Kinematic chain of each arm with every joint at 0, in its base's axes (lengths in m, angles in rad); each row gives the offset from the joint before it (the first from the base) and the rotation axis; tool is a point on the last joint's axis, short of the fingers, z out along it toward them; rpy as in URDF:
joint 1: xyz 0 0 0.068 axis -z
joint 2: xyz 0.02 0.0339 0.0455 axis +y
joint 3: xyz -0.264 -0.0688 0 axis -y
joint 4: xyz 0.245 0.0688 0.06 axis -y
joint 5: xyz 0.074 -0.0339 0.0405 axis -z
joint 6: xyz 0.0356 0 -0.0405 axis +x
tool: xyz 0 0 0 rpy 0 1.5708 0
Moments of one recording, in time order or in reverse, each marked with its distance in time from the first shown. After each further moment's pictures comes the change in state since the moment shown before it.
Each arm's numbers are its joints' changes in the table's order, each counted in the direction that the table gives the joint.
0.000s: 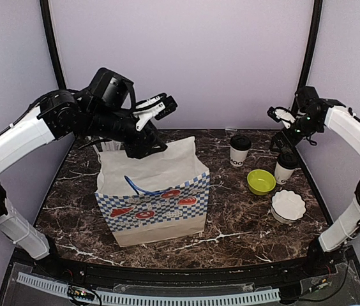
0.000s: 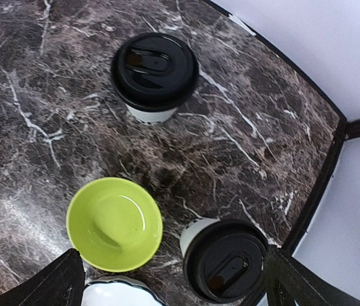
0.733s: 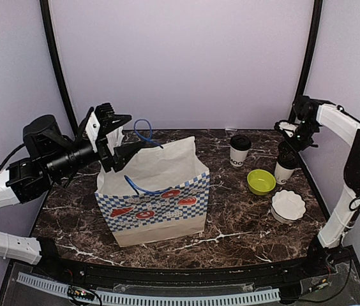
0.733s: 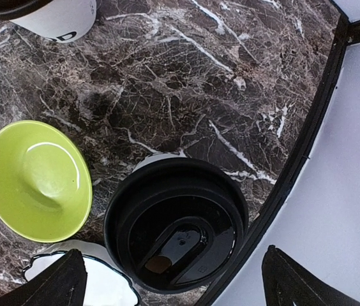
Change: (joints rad) left arm -0.001 -0.587 -0.834 1.021 0.039 0.151; right arm 0.104 0.209 0.094 -0.150 0.193 0.016
